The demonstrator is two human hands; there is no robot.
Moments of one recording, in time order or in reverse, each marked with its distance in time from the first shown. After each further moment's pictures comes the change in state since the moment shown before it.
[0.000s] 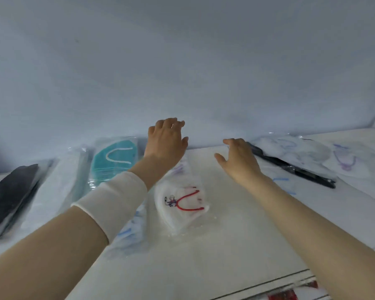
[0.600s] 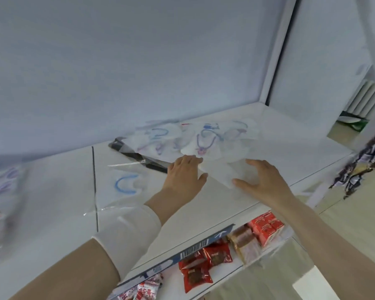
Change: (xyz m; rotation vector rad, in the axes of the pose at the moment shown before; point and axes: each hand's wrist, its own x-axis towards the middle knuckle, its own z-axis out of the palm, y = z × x) left_hand -0.005 0.393 0.166 -0.189 -0.340 0.243; right_hand -0.085 0.403 -0.164 0.003 -0.034 0.278
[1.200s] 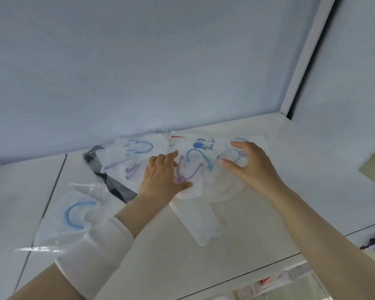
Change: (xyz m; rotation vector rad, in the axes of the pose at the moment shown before) left_hand 0.100 0.003 0.019 -0.092 0.138 -0.296; right_hand 0.162 0.035 -0.012 0.325 0.022 -0.293
